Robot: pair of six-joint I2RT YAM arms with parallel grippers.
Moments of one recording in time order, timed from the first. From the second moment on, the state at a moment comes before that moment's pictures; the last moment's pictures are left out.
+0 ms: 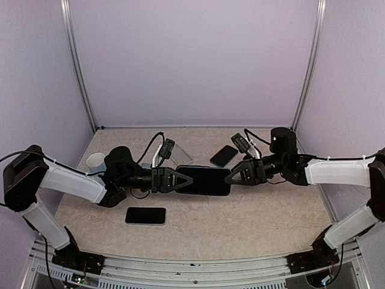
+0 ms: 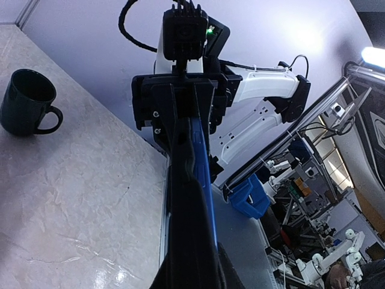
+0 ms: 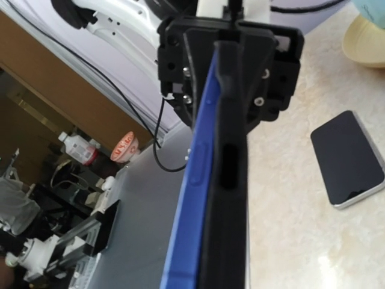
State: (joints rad) left arm -0.81 1.59 0.65 1.03 0.81 -0.84; right arm 0.58 1.41 0.75 0.36 -1.24 0.46
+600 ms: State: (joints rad) left arm -0.80 1.59 0.66 0.95 0.78 -0.81; right arm 0.58 1.43 0.82 0.17 -1.16 0.34
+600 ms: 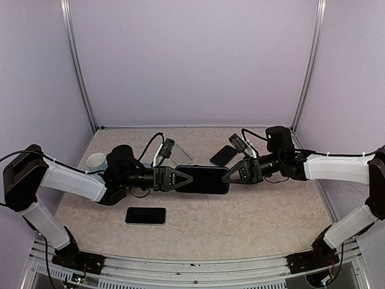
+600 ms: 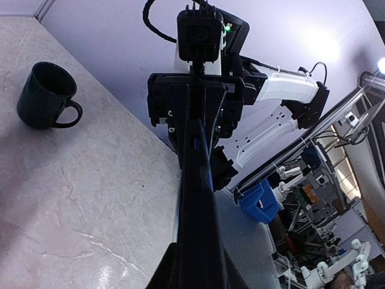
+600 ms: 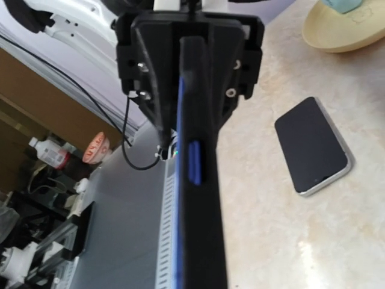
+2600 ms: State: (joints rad) left arm -0.84 1.60 0.72 0.71 0.77 -0.67; right arm 0.58 1.48 0.94 -0.19 -1.11 0.05
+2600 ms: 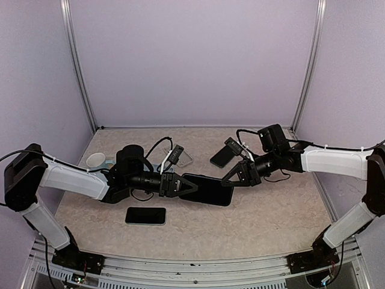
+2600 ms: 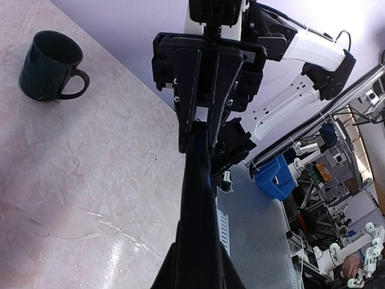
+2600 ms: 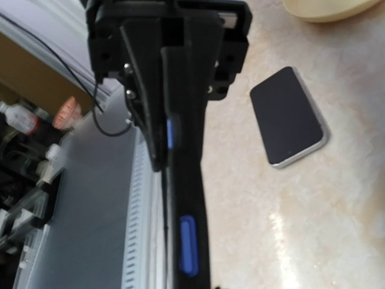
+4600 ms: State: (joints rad) left arm -0.79 1.53 0.67 0.85 0.64 -0.75; right arm 0.59 1.42 0.77 0.18 -0.97 0.37
